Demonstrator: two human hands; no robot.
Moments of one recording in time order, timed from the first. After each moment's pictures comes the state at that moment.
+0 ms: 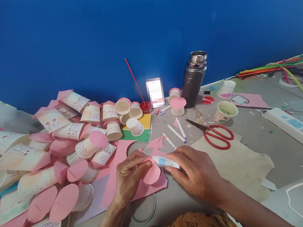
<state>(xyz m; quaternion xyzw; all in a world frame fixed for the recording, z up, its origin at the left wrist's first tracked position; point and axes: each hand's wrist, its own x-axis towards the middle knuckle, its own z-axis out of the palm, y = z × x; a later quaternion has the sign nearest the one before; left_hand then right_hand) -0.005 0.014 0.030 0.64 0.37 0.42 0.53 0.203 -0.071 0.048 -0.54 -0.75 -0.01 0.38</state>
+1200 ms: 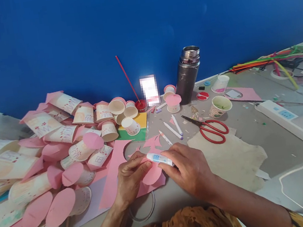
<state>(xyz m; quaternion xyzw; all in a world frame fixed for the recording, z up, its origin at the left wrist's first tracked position) 0.000 0.006 0.027 0.60 0.38 0.38 0.59 0.192 -0.068 0.045 -0.57 -0.71 -0.03 0.41</state>
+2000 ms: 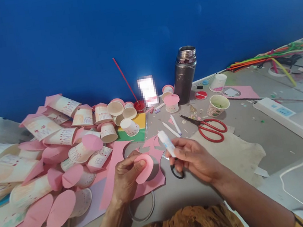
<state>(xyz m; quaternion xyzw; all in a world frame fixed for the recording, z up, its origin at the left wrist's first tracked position) -0.003 0.011 0.028 0.55 0.40 0.39 0.62 0.219 -0.065 0.036 -0.44 -0.33 0.62 0.56</state>
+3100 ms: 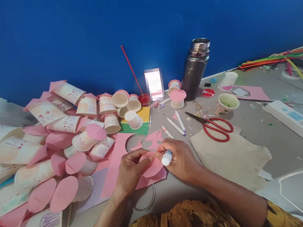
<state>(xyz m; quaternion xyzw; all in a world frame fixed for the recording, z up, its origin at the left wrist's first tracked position) 0.000 0.008 0.034 0.55 0.46 0.32 0.62 0.179 -0.042 0.037 -0.61 -0.65 0.24 0.39</state>
